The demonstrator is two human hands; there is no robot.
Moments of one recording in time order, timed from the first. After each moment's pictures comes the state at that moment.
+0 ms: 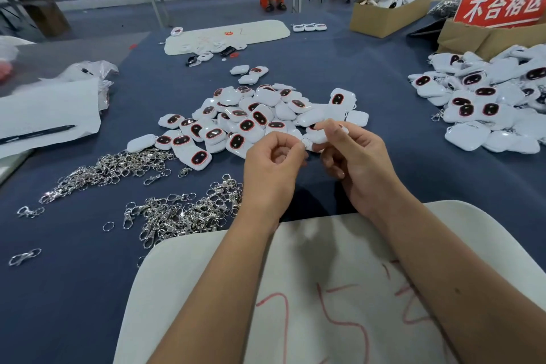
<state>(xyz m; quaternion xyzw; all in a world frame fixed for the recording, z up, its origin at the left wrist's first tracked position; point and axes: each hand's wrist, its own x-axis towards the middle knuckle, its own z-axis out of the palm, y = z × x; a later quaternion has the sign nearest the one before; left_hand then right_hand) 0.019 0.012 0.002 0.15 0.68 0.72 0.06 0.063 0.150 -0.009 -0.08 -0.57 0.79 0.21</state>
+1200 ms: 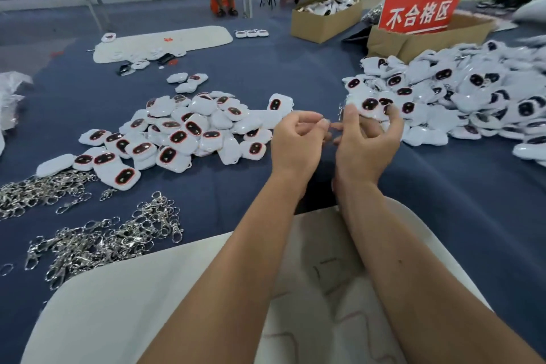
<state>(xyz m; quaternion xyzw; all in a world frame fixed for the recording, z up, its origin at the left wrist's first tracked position) 0.035 0.148 0.010 0.16 0.65 0.72 0.16 0.074 0.213 -0.003 -0.33 -0.45 0.61 0.56</state>
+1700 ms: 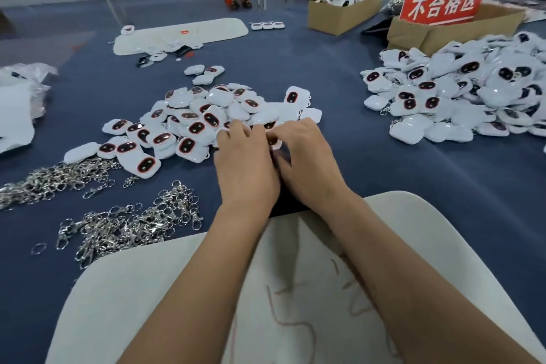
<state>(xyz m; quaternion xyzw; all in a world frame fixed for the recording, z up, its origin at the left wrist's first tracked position) 0.015 0.057 -0.002 0.24 0.94 0.21 -0.14 0.064 0.159 -0.008 -0.07 -0.93 0.26 0.25</state>
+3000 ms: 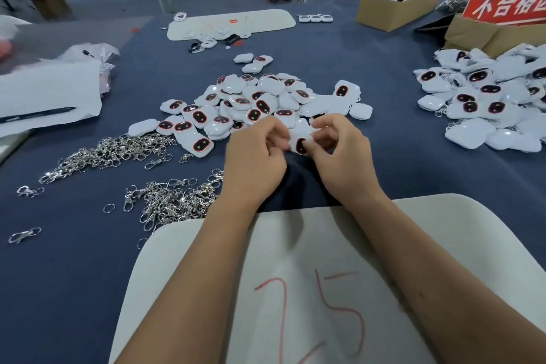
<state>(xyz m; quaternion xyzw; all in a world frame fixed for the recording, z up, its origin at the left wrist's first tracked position) -0.005 -0.014 -0.001 0.27 0.83 0.49 -0.06 0.056 0.130 -0.015 -0.16 -0.83 0.46 0.28</state>
